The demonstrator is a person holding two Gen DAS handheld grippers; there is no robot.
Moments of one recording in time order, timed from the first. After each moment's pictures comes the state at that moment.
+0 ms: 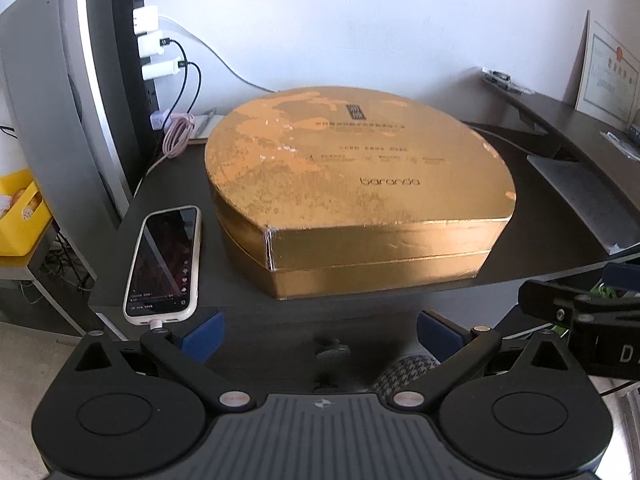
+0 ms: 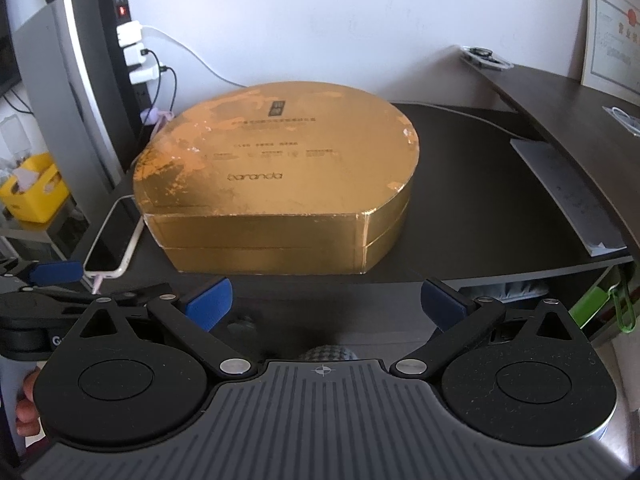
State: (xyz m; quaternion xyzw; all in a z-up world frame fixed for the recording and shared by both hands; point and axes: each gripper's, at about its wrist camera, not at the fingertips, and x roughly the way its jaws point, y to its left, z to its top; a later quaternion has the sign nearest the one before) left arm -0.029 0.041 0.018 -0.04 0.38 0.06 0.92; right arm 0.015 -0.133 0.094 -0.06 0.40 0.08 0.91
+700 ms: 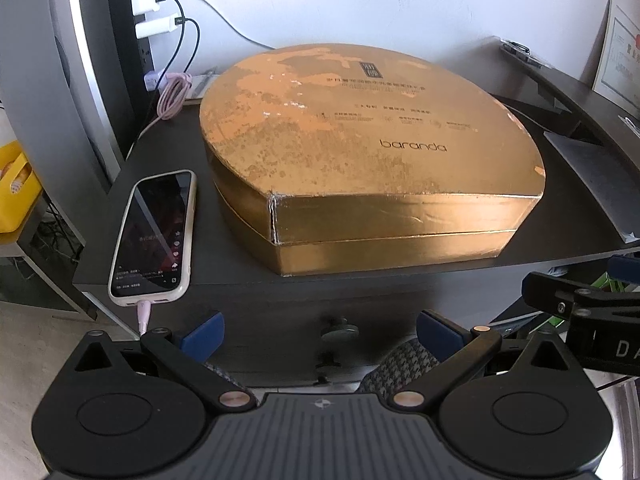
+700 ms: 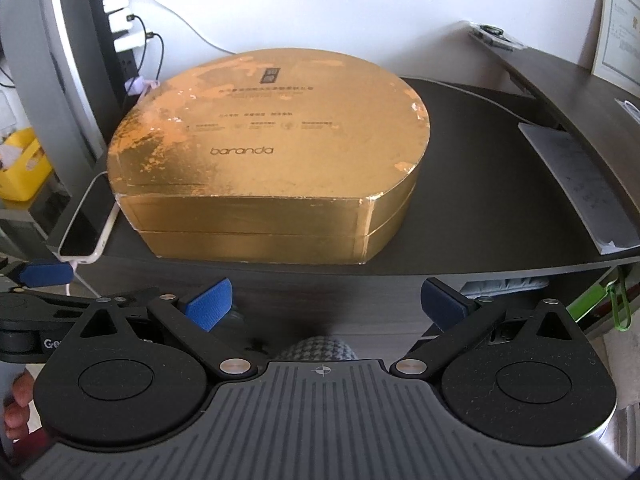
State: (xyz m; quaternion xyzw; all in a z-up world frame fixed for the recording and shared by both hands) left arm -0.004 0.054 -0.005 -0.05 0.43 0.05 0.90; right arm 0.047 -0.122 0.068 -0.08 0.44 0.07 0.89
